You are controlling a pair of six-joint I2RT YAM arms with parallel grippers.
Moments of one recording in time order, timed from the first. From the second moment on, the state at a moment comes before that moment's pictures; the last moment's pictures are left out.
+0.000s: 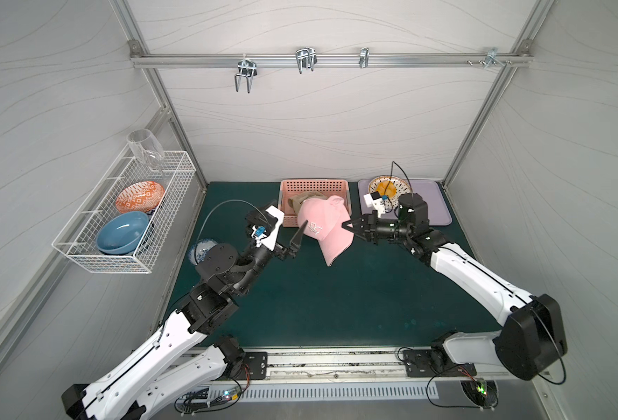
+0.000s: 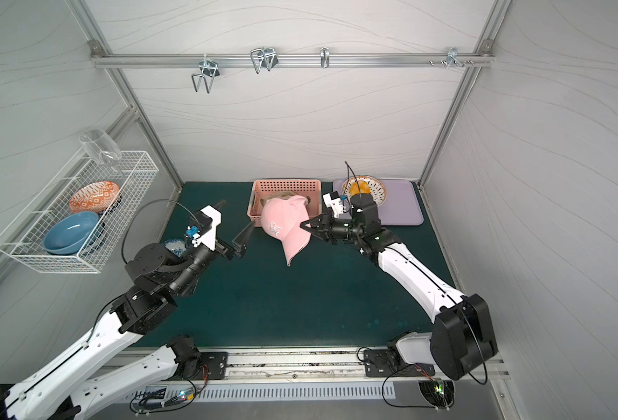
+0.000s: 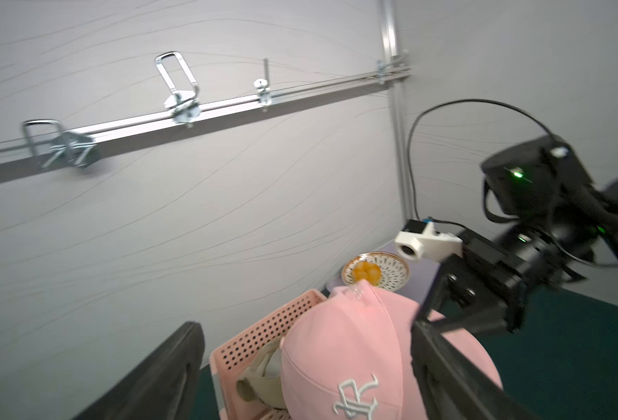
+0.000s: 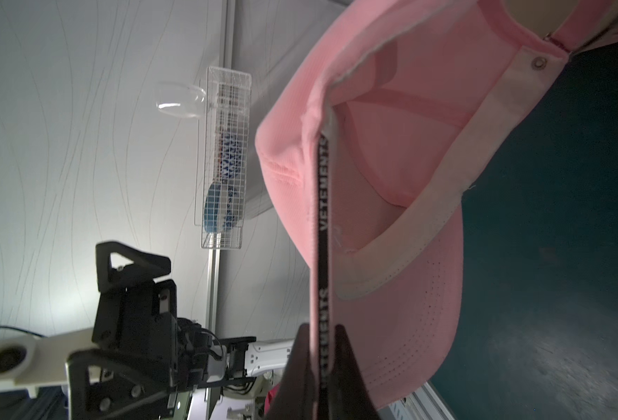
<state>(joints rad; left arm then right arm) -0.76 0.74 0.92 -0.02 -0.30 0.21 0.55 1.37 1.06 -0.01 -0.89 1.02</state>
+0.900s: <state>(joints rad) -0.76 0.64 0.94 -0.14 -0.64 0.05 0.80 2.18 1.41 0.64 -1.19 1.12</state>
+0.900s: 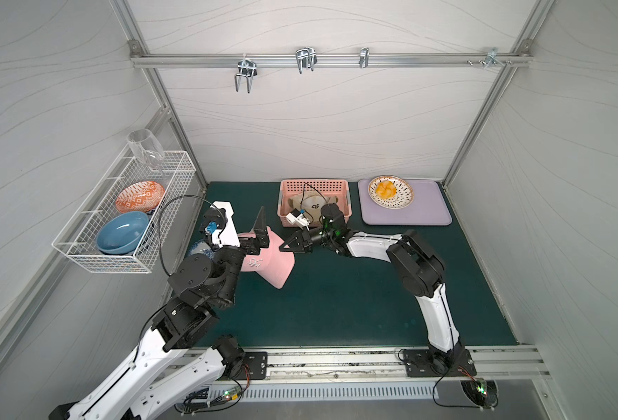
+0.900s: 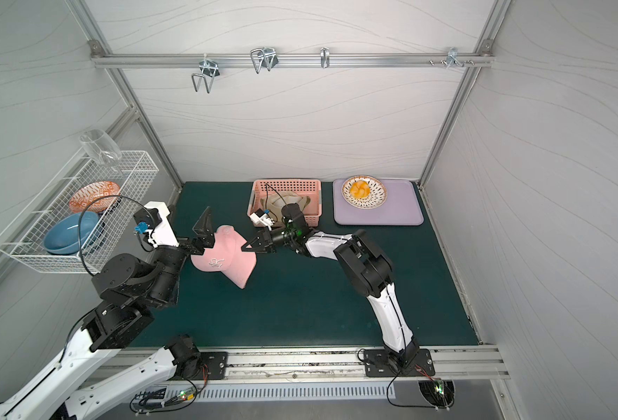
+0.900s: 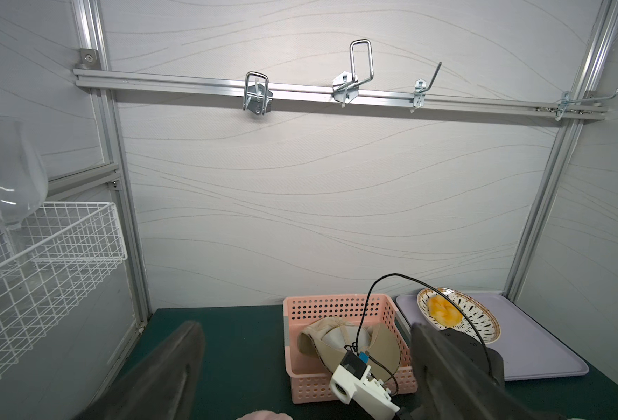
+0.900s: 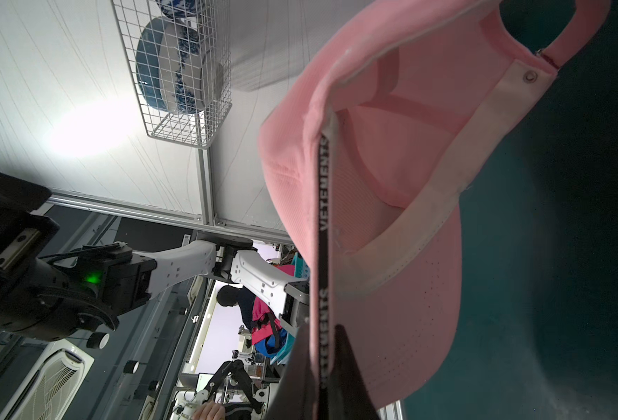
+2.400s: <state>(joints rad) -0.72 0.79 0.94 -0.16 -0.59 -0.02 0.77 1.57 0.89 -0.16 -0.28 0.44</state>
